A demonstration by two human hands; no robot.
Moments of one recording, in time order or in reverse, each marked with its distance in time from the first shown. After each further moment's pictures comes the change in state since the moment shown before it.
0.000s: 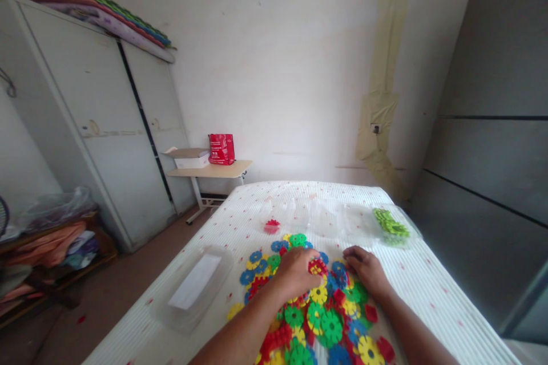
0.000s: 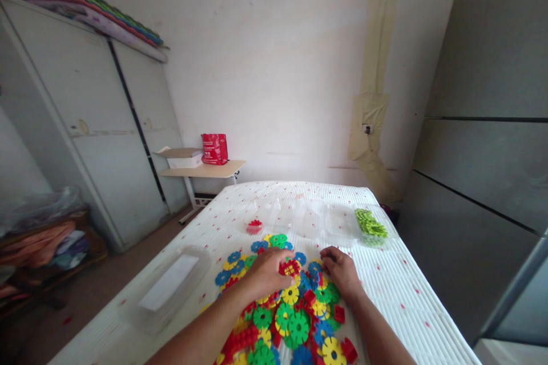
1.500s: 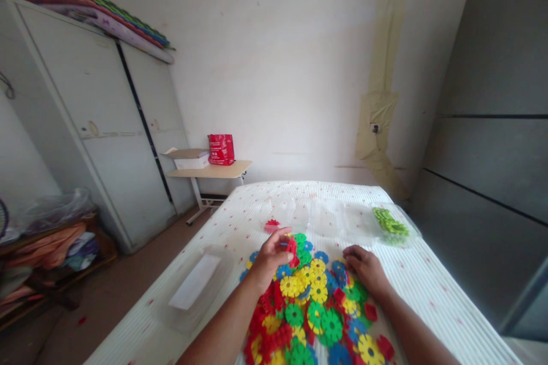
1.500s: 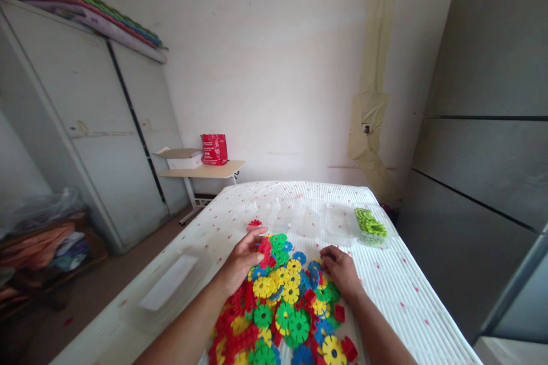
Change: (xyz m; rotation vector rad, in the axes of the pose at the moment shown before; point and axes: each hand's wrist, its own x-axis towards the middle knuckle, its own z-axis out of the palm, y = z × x) left_hand -0.012 -0.048 -0.019 -1.079 0.155 0.010; right_hand 0.000 0.002 0.000 -0.018 0.011 -0.019
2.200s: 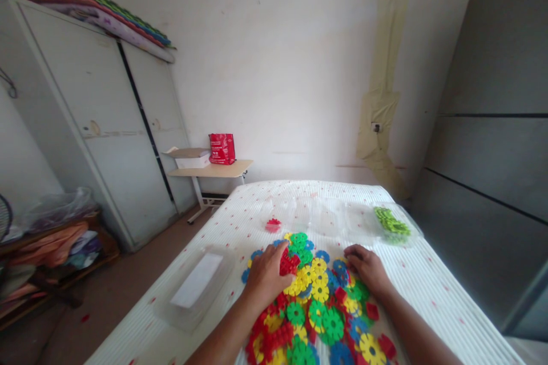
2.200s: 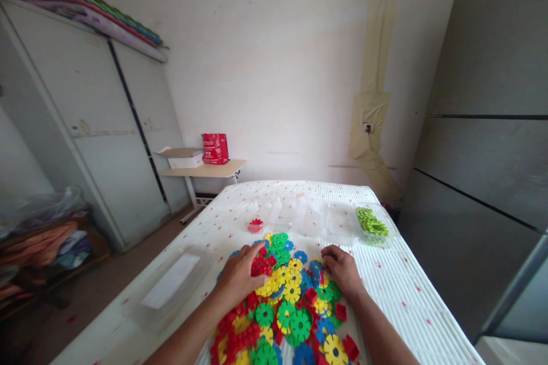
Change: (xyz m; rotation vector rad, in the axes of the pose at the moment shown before) left_hand -0.023 0.002 0.004 1.294 0.076 -0.120; right_hand -0.003 -0.008 0.000 -0.022 0.020 0.006
